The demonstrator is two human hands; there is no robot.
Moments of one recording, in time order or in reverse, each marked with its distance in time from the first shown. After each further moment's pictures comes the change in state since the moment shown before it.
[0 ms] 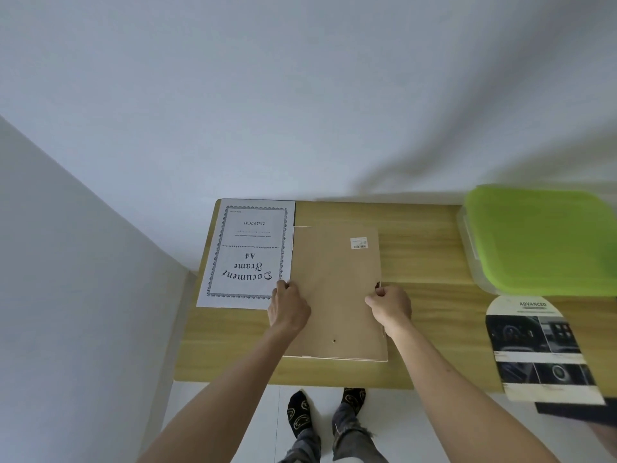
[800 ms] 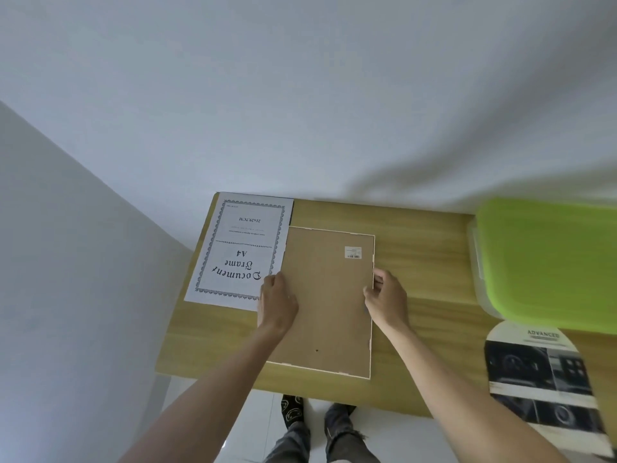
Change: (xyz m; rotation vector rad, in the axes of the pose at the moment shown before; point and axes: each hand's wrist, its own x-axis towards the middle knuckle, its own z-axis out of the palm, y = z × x) left_hand 0.013 0.018 0.009 -0.122 0.109 -0.063; right_hand 0.043 -0.007 -0.024 -0.044 -0.063 -0.328
